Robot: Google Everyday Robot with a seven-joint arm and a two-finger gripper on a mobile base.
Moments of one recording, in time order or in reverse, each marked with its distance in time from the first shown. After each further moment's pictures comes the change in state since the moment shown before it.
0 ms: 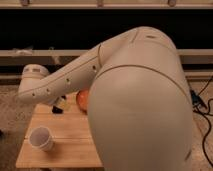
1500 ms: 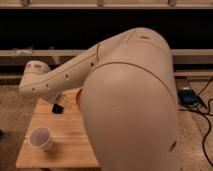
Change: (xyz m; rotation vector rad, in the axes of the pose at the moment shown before) arm 0.023 0.007 0.016 -0.086 -0.004 0.026
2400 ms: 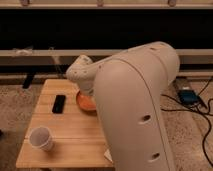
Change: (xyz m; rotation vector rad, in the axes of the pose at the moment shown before) arm 0.105 0.115 0.109 -0.217 -0.097 0.353
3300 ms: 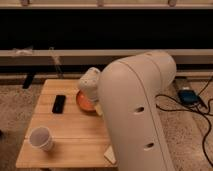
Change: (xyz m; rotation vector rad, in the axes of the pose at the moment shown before) arm 0.000 0.012 0.066 0.012 -0.065 0.139
